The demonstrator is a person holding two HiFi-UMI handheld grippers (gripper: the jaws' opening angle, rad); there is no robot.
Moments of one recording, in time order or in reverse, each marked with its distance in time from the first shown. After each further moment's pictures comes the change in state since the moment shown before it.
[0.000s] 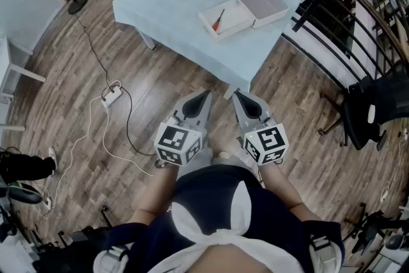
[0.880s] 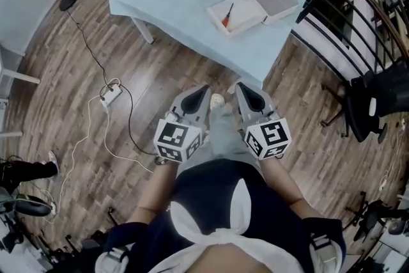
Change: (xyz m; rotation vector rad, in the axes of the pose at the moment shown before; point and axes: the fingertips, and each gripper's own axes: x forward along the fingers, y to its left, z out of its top) left arm 0.003 0.096 -0.009 -0.026 0.034 -0.034; right arm 0.088 0.011 0.001 0.022 -0.001 -0.089
